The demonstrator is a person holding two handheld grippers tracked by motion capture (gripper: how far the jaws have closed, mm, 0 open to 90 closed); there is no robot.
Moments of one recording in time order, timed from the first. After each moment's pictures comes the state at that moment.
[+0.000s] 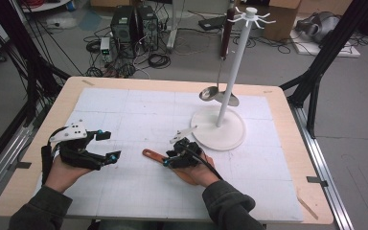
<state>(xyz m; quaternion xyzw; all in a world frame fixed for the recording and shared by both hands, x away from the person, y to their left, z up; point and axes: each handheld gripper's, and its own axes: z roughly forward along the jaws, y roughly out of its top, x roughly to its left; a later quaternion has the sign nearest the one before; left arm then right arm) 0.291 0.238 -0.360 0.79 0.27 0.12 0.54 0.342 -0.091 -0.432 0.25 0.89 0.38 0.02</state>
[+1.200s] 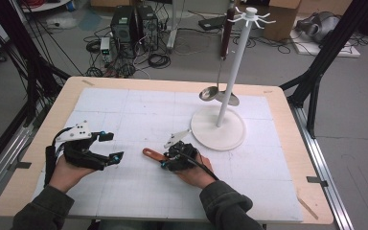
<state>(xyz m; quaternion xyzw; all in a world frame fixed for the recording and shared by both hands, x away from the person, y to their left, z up) 0.295 0.232 -0.368 0.80 0.27 0.11 0.53 0.336 -0.079 -0.434 0.22 0.91 0.36 0.06</state>
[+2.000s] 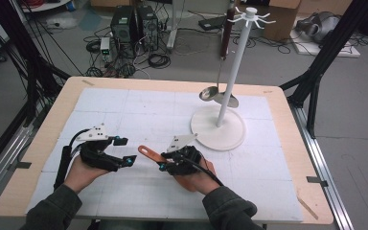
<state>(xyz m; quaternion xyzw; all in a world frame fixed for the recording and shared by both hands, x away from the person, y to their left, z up) 0.305 0.200 -0.385 0.81 0.27 0.07 0.52 0.308 -0.087 -0.405 0.18 0.88 0.43 0.08</state>
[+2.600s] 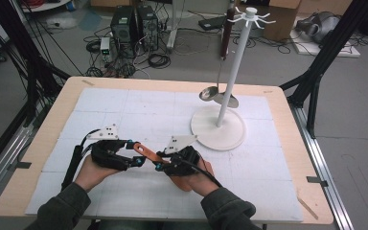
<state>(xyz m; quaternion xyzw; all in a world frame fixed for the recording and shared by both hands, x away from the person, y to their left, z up) 0.310 0.179 -0.389 0.80 0.26 0.02 0.54 0.298 -0.082 -0.392 0.15 0.87 0.45 0.09</state>
